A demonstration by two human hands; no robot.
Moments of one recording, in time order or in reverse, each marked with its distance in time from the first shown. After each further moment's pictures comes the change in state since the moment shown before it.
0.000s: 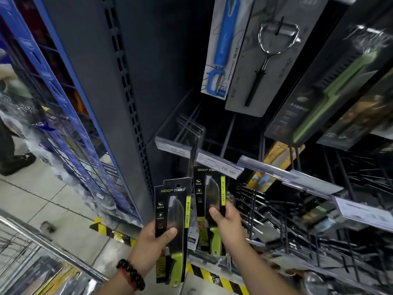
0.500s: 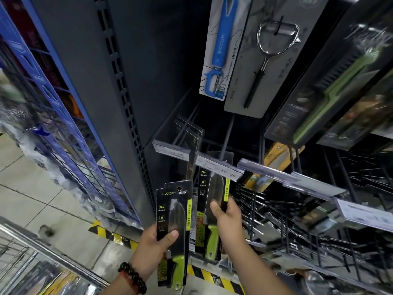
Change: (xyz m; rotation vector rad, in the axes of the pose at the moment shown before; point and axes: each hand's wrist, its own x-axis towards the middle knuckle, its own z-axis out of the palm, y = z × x) left_hand 0.007 -0.002 0.002 0.001 -0.020 -0.005; right_hand 0.008 -0.009 0.010 0.075 0.131 0.007
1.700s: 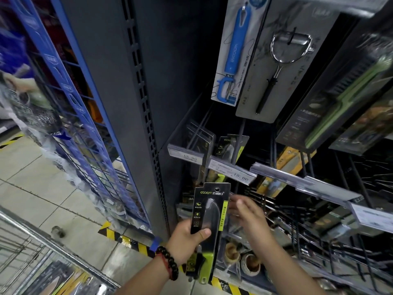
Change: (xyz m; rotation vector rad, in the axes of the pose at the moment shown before) left_hand 0.022 0.011 0.033 0.125 -0.204 0.108; right_hand -0.004 -0.021 -0.036 0.090 -0.197 -0.005
